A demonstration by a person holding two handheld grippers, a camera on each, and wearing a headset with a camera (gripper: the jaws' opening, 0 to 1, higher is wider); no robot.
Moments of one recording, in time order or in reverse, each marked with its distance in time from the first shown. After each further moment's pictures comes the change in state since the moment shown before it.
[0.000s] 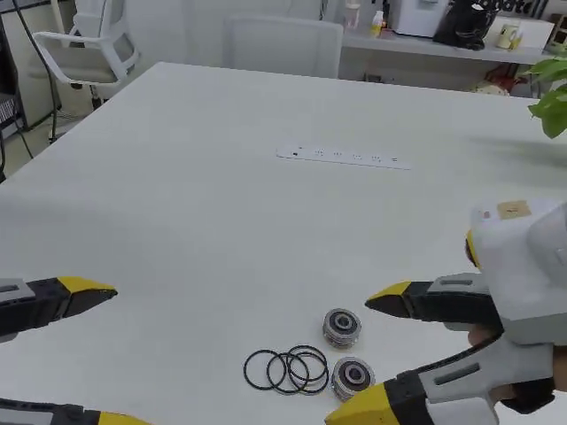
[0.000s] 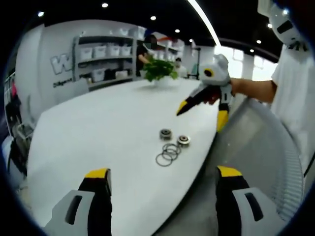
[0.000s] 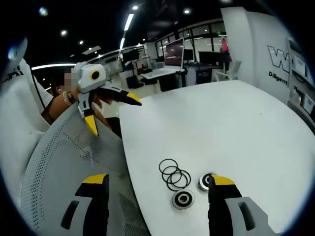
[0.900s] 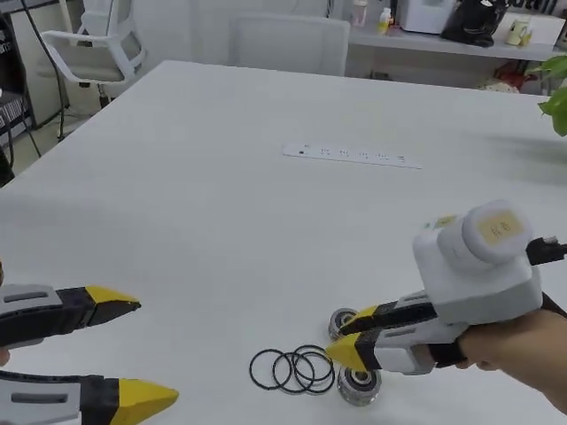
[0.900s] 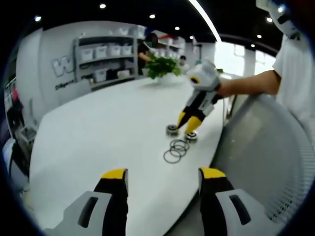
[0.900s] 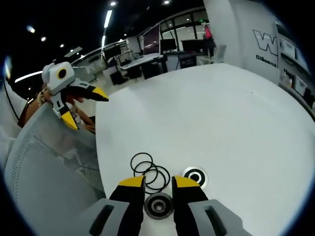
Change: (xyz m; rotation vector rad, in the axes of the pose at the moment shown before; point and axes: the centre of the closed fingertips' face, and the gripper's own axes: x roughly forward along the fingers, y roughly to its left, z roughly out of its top) left arm 0.012 0.014 -0.012 0.019 0.014 0.034; right arm 0.049 -0.046 -0.024 0.084 0.085 -0.068
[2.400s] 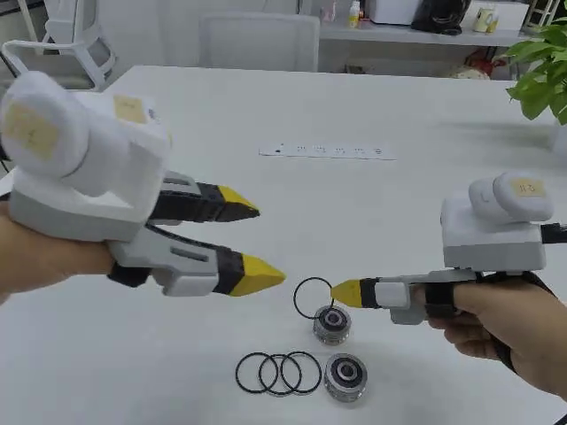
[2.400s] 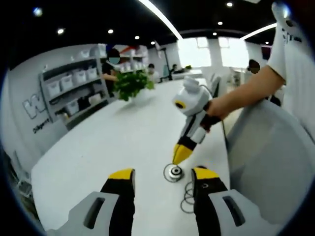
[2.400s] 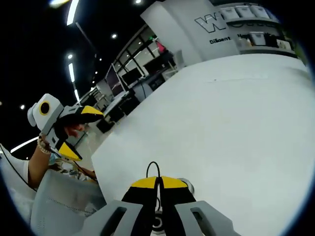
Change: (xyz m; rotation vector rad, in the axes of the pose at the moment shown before) left arm 0.067 0.005 0.105 0.311 -0.063 -0.163; right arm -0.013 -0.033 0.027 0.472 -0.265 -0.005
